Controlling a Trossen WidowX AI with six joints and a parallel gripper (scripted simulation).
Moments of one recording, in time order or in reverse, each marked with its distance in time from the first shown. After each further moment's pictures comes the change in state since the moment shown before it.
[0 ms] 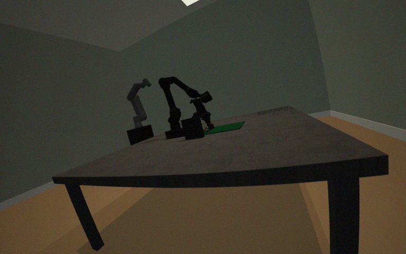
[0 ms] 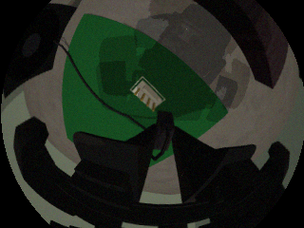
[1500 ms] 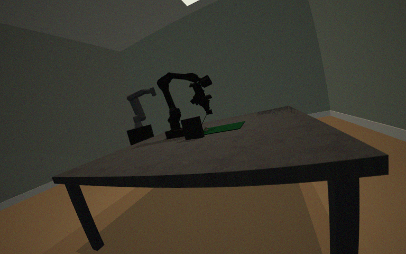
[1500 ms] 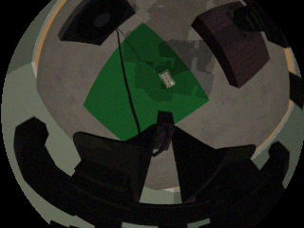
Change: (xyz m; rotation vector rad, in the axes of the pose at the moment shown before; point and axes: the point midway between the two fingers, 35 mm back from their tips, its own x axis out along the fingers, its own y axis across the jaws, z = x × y) arm -0.099 0.016 -0.037 -0.207 -0.056 0.005
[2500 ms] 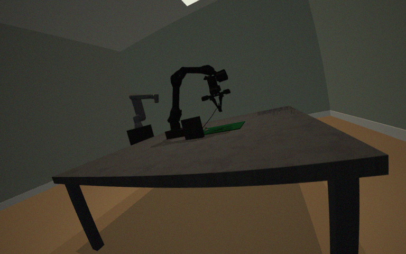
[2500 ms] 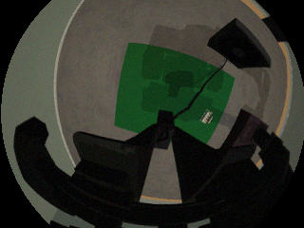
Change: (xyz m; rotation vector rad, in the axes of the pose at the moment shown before) arm 0.005 0.084 -0.057 -0.990 -0.103 -0.085
